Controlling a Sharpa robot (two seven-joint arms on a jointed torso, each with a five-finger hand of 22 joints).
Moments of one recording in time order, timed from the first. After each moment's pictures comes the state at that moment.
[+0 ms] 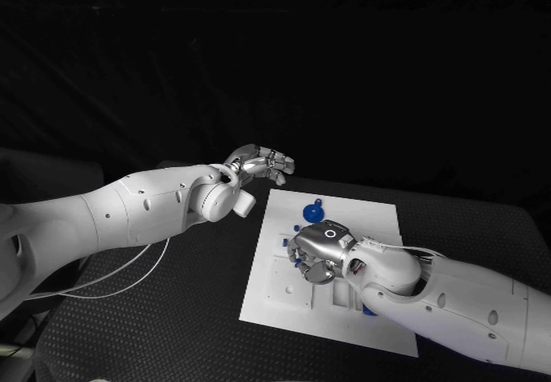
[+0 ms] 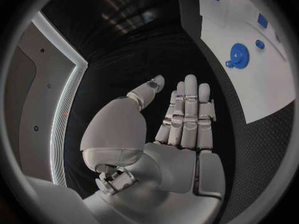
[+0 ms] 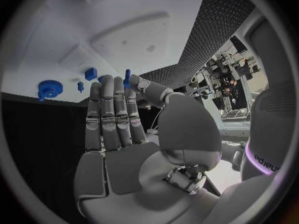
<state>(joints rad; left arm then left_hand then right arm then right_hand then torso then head) 1.27 -0.71 -0.08 1.22 -0.23 -0.20 0.24 1.11 -0.12 0.56 -0.22 0.10 0.85 0.18 0.20 0.60 1.17 0.12 0.07 0.26 1.10 0.02 0.63 0.53 0.01 0.82 -0.08 0.60 1.21 1.13 -0.51 -0.16 1.45 -1.87 -0.30 -0.08 1.16 -0.18 0.87 -0.26 0.06 1.06 0.10 0.41 0.43 1.32 0.06 0.15 0.22 1.20 0.02 0.38 0.88 0.26 0.93 0.16 0.28 1.31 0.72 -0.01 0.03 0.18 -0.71</state>
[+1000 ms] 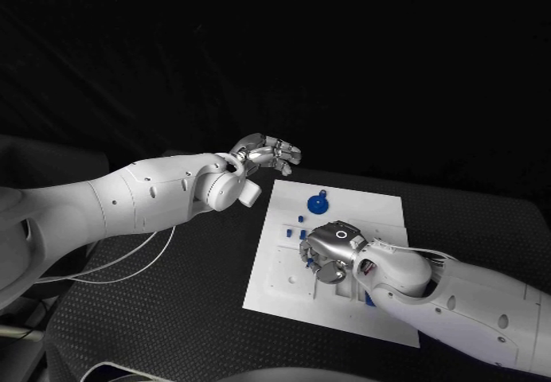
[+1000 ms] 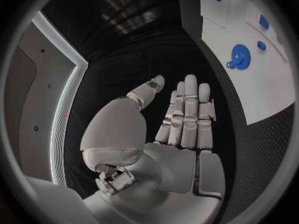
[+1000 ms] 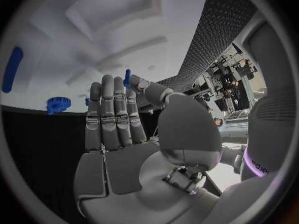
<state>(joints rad) 1.27 -0.71 -0.08 1.22 -0.23 -0.20 0.24 1.11 -0.12 0.56 -0.22 0.10 0.85 0.18 0.20 0.60 1.17 0.12 0.07 0.26 1.10 0.02 0.63 0.54 0.02 0.82 -0.08 0.59 1.21 1.09 -0.53 -0.17 1.44 -1.89 -0.29 -0.09 1.16 -0.18 0.87 -0.26 0.06 1.06 0.10 0.40 0.43 1.32 0.06 0.15 0.23 1.20 0.02 0.38 0.88 0.26 0.93 0.16 0.28 1.31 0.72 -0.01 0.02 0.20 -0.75</state>
